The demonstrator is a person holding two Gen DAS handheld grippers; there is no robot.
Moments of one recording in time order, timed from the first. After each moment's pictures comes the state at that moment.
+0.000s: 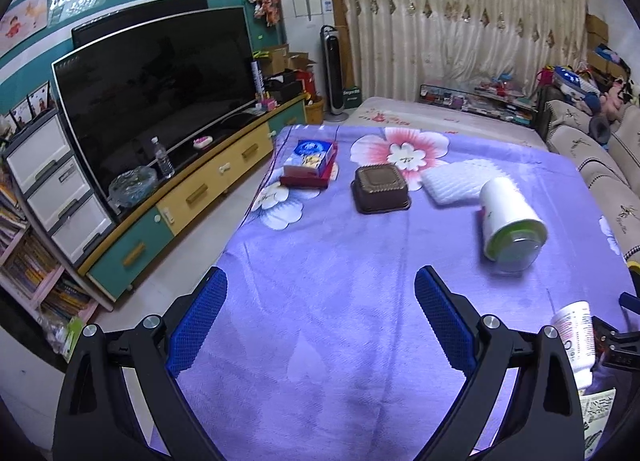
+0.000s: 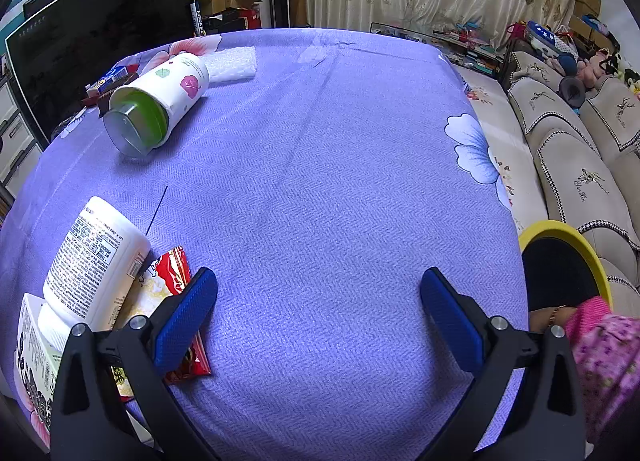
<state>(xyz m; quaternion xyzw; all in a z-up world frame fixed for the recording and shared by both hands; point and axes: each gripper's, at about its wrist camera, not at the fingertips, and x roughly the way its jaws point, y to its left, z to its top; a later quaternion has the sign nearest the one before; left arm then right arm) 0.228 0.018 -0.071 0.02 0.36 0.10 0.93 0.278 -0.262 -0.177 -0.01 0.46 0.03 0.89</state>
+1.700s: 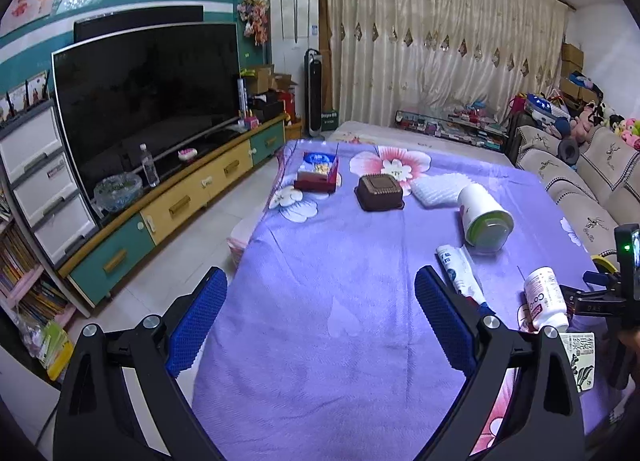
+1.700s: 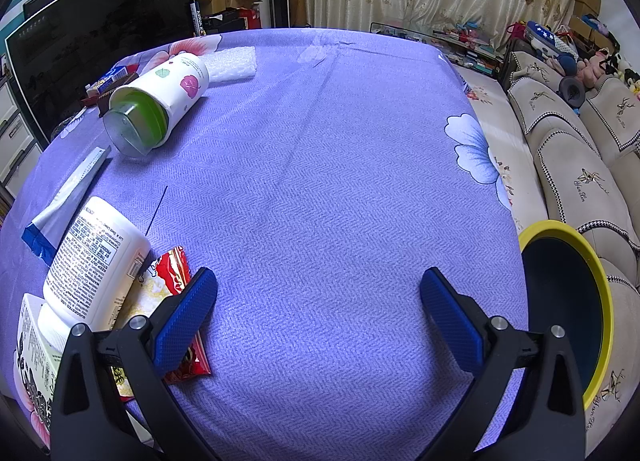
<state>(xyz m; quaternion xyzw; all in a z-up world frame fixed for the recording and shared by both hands) 0.142 0.071 -0.049 -0.01 0.31 0.04 0.95 0.277 -0.261 -0.177 -0.01 0.46 0.03 0.89</state>
